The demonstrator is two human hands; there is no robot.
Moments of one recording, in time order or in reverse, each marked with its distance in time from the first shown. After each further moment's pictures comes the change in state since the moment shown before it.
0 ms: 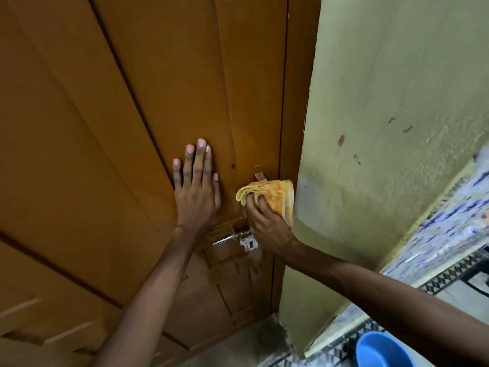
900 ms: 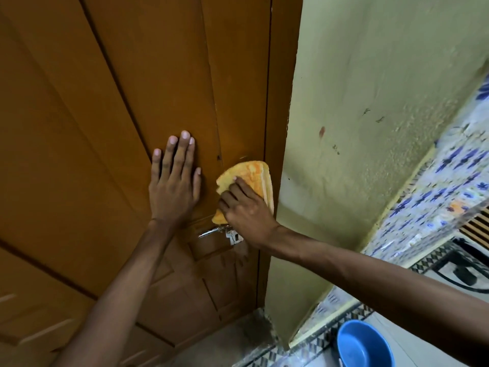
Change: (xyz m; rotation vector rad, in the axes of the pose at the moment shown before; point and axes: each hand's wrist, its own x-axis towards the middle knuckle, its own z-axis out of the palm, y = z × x) left_hand -0.005 -0.016 -0.014 0.098 -0.029 0.088; right_hand 0.008 0.019 -0.041 0.453 0.203 0.163
